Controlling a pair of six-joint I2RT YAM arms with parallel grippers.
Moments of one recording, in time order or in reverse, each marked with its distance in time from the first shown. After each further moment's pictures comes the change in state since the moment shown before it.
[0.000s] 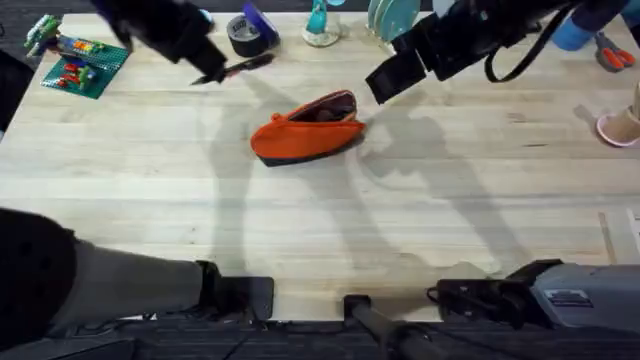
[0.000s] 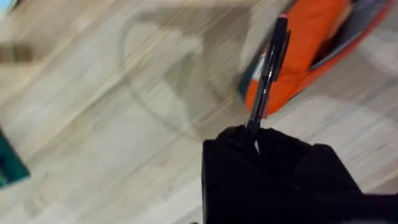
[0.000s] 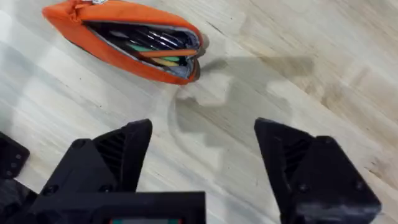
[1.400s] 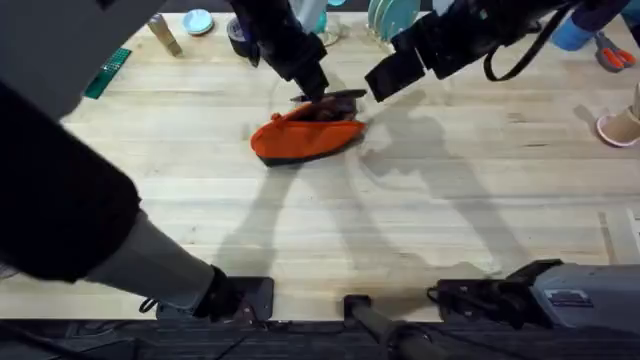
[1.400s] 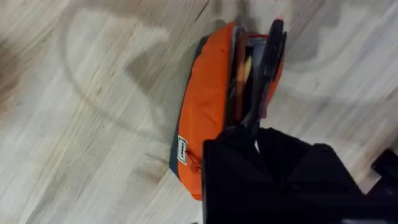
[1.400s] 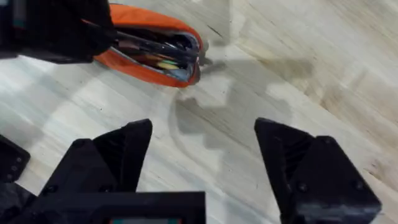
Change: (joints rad) left arm -0.373 0.180 0.001 0.108 0.091 -0.109; right arm 0.000 0.000 0.000 0.011 0.000 0.000
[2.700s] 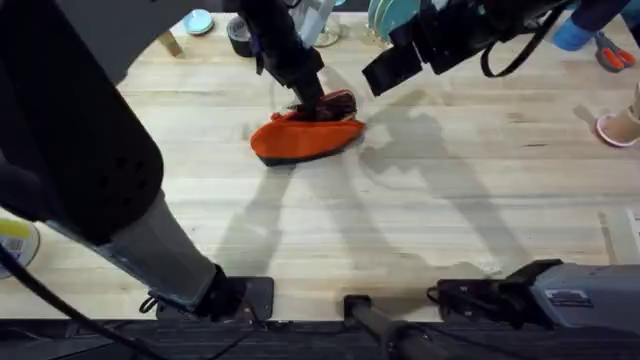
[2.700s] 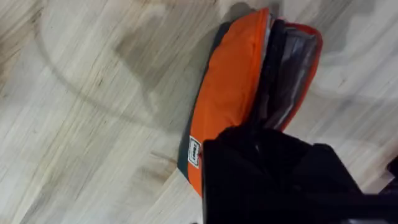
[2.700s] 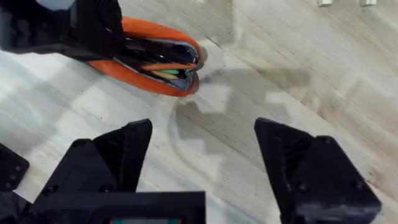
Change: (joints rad) left arm 0.016 0.100 -0.002 0.014 -0.046 0.000; right arm 0.000 0.000 0.000 0.037 0.000 0.000
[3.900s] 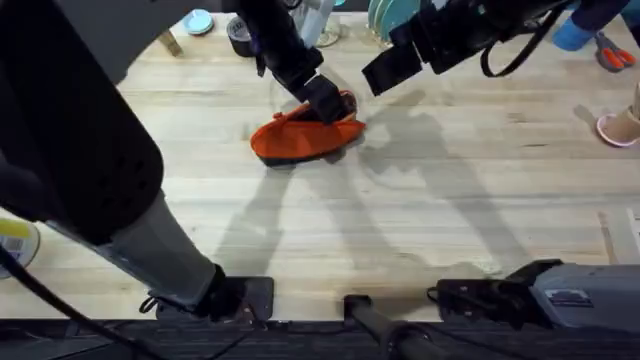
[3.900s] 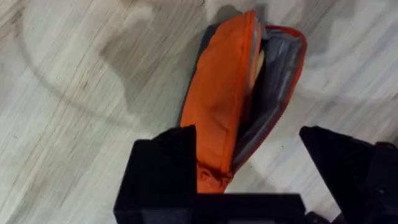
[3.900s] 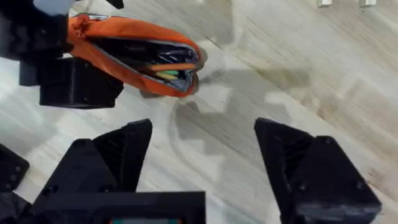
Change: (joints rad) left arm -0.001 0.000 0.000 -0.018 0.049 -0.013; right arm 0.000 0.000 0.000 0.002 0.000 0.000
